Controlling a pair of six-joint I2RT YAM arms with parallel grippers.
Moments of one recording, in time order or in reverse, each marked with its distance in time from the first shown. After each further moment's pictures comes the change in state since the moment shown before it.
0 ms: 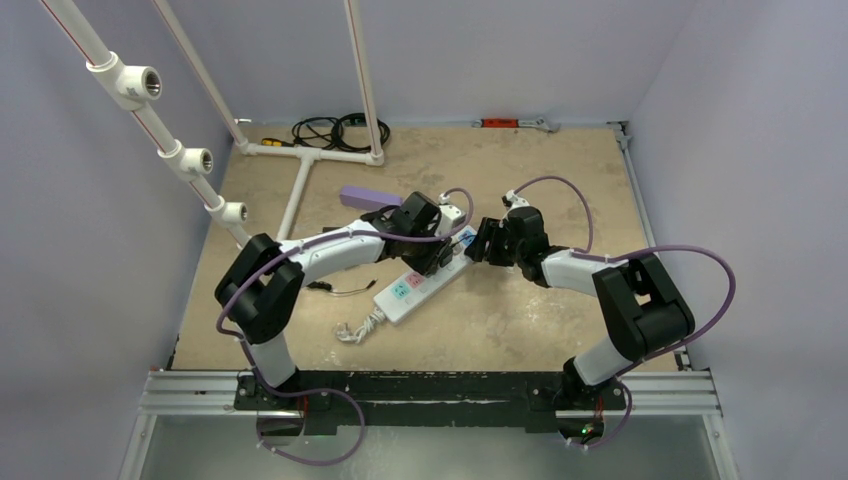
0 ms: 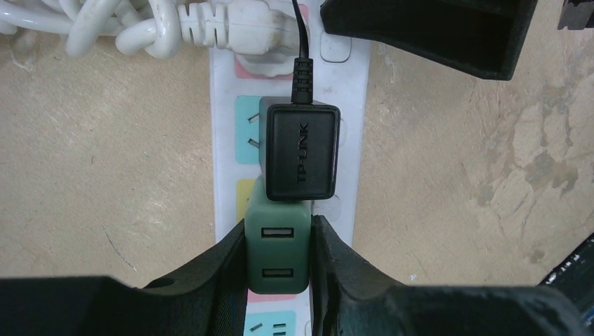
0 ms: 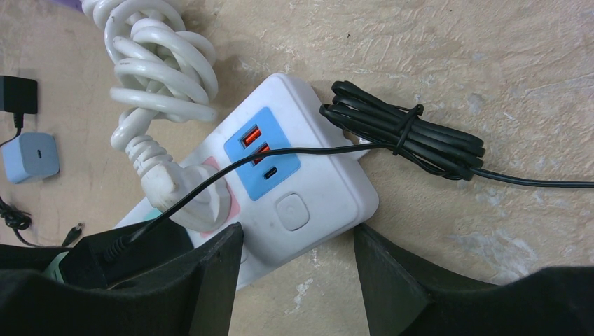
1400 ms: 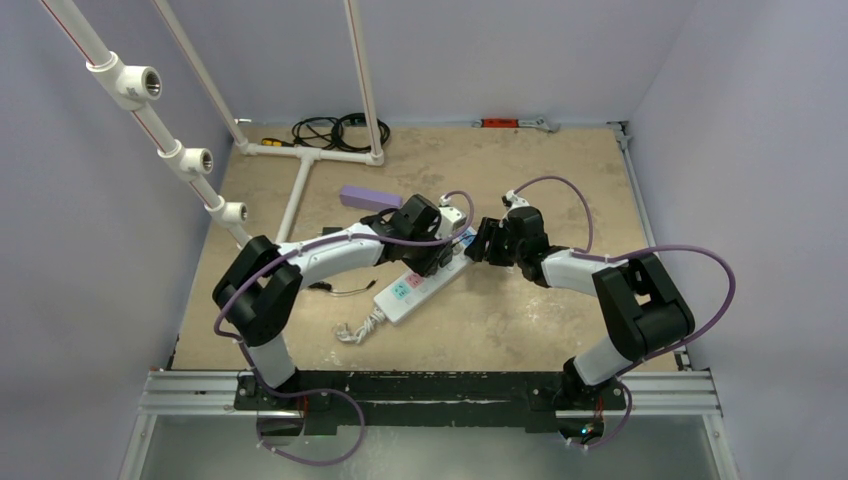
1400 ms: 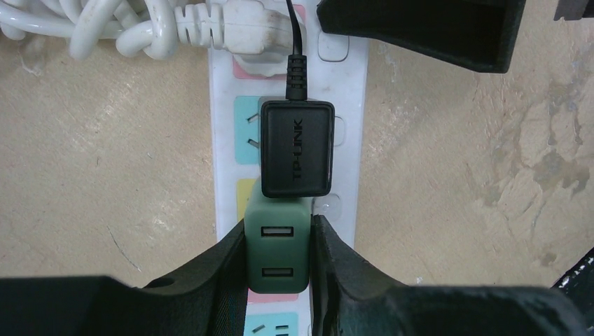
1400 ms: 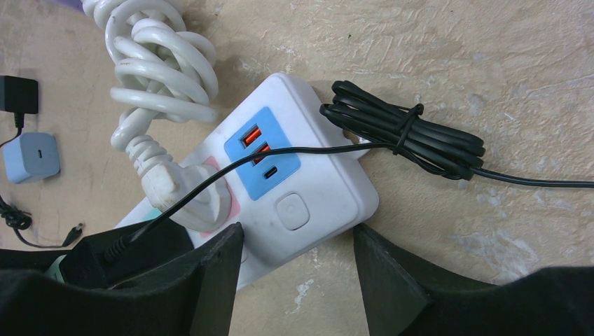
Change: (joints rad) left arm -0.026 -0.023 -0.031 0.034 -0.051 0.022; right arm 0.000 0.000 0.000 0.001 -0.001 0.000
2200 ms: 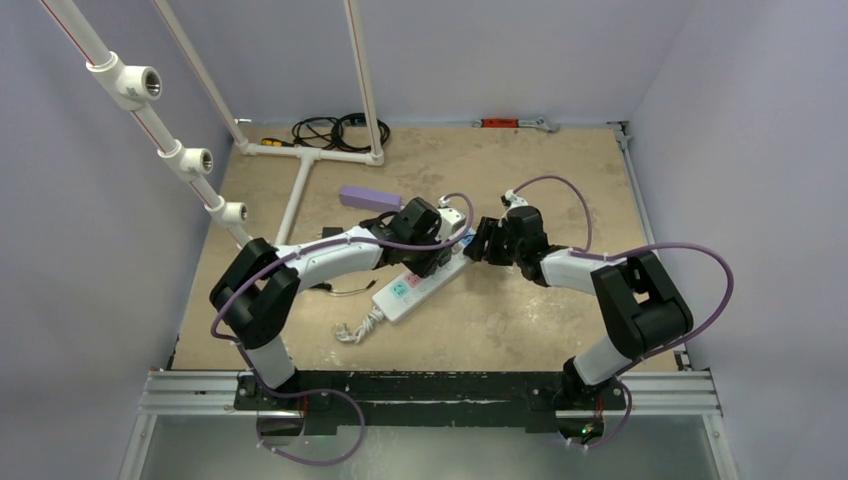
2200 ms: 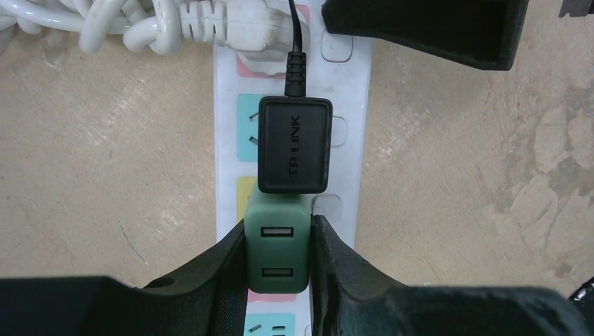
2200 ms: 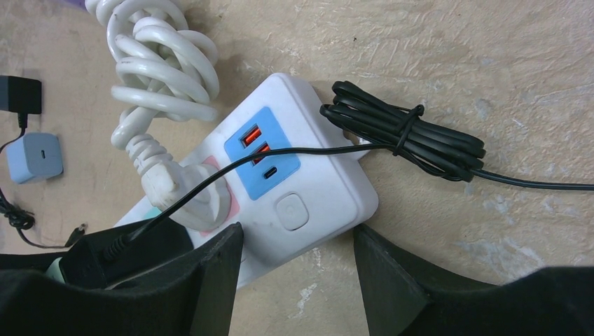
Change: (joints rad) left arm 0.002 -0.017 -0.021 0.018 -0.023 -0.005; right arm -0.001 0.009 0.005 0.004 -0.006 0.000
